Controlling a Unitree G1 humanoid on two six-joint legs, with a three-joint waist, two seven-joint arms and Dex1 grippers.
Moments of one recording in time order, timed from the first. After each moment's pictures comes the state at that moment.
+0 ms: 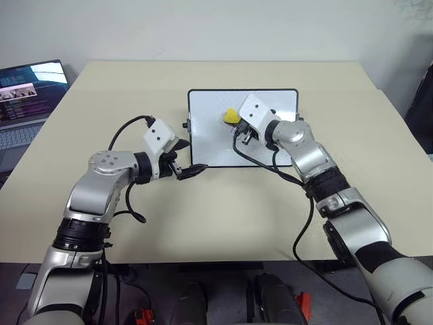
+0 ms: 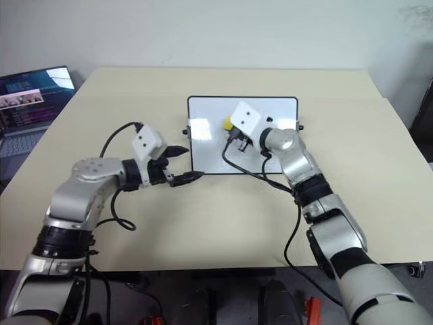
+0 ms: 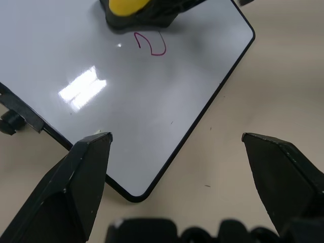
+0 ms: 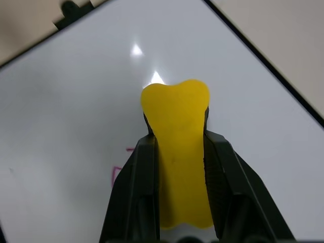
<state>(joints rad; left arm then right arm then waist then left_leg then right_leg) -0.57 0.68 -0.05 0.00 -0.29 0.52 -0.91 -1.10 -0.22 0.28 0.76 -0.20 0.10 0.51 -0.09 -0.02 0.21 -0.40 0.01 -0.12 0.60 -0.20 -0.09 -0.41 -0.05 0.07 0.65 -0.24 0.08</state>
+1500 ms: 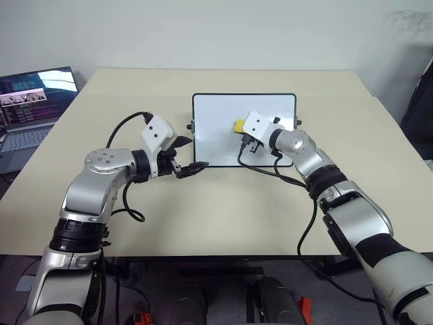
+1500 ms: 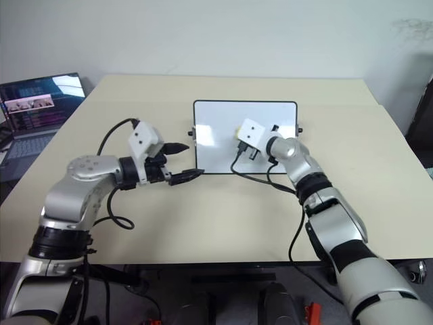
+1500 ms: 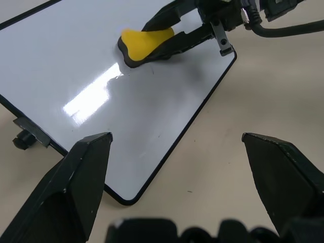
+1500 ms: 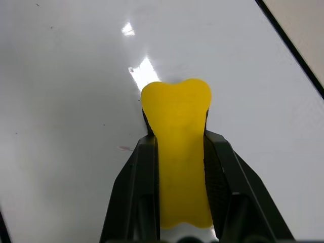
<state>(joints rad) -0.58 0.69 -0.03 -0.03 -0.31 0.53 -0.93 -1.10 -0.24 0.34 1.00 -0.29 -0.14 0.50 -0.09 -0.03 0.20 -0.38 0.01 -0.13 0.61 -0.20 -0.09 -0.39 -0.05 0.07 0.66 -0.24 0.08</state>
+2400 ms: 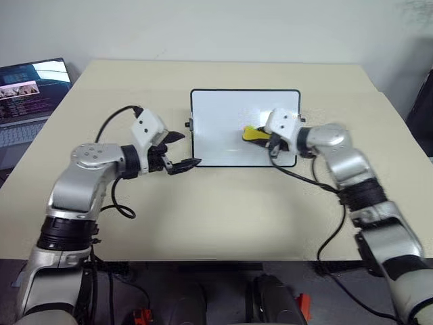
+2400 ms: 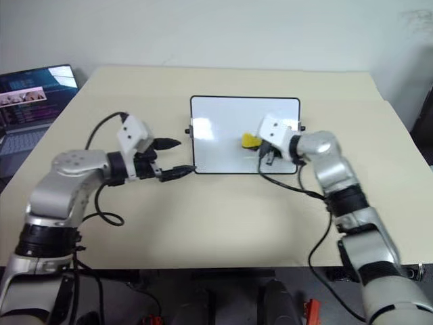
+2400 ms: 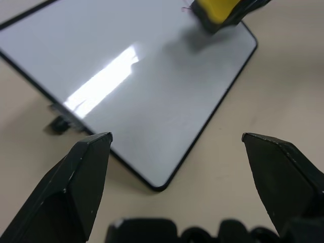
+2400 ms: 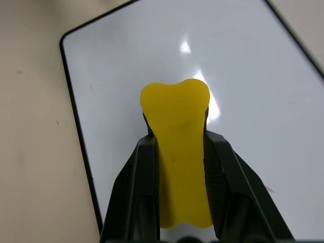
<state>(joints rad) -0.59 0.80 0.04 -0.03 -0.34 0.54 -0.98 -0.90 -0.59 0.21 0.26 -0.10 0.22 0.95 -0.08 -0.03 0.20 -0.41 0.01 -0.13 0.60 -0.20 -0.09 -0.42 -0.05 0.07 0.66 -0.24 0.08</state>
